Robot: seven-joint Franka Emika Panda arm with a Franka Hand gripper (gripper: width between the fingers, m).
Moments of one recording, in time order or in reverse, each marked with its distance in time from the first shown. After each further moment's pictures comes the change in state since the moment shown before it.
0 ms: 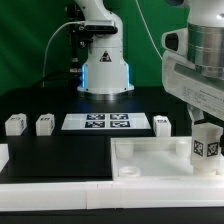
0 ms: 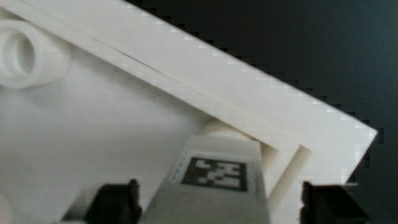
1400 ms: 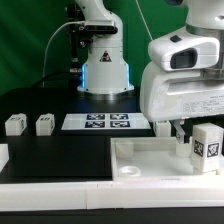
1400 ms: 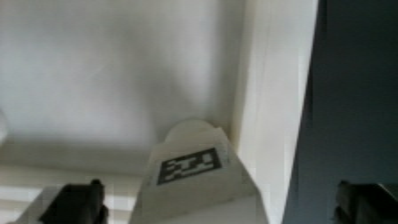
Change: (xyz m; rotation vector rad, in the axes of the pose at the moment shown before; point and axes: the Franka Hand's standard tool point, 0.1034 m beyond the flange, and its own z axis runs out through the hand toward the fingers) arm 0.005 0.005 0.001 -0.020 -0.017 -1.340
